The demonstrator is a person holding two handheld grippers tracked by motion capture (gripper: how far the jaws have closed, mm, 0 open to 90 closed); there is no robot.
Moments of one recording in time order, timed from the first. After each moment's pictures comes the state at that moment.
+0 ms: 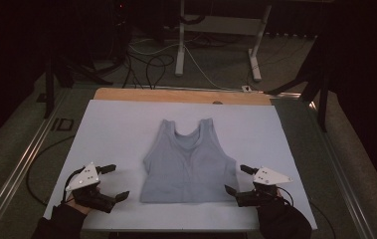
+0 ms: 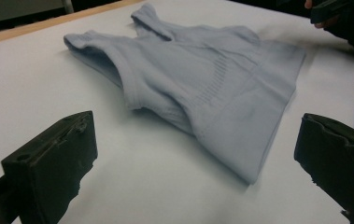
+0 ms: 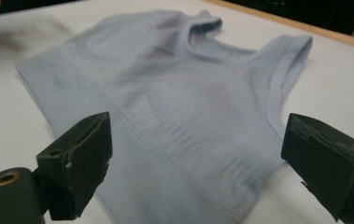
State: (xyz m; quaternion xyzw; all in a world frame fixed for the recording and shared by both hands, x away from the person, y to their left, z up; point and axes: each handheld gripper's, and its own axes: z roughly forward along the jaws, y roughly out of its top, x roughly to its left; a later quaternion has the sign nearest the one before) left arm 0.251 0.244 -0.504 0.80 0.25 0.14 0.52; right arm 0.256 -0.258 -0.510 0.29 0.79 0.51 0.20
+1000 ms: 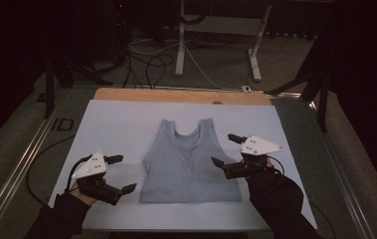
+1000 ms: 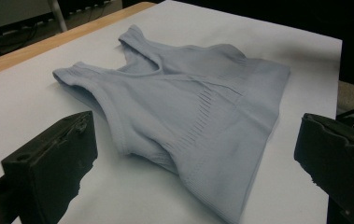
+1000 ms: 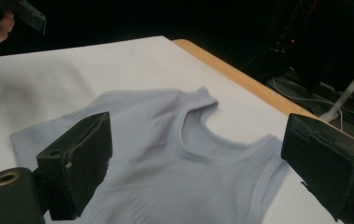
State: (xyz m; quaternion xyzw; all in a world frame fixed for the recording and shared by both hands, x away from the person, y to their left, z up) left arm 0.258 0.219 -0.456 0.82 0.23 0.14 0.51; right arm 0.303 -0.213 -0.428 0.22 0.79 0.53 0.24
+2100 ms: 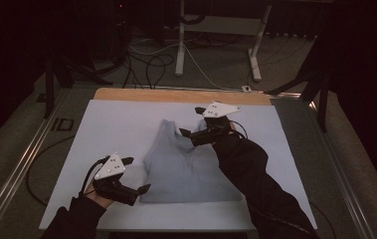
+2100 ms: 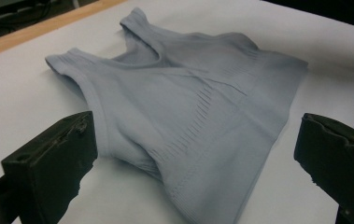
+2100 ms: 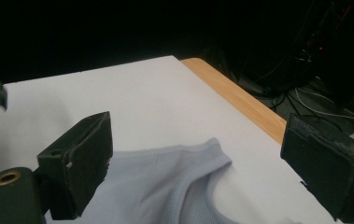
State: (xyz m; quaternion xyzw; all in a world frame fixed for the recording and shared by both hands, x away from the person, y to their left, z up) left arm 0.254 0.180 -0.460 0.83 0.27 0.15 0.47; right arm 0.390 -0.128 -0.406 0.20 0.80 0.53 0.20
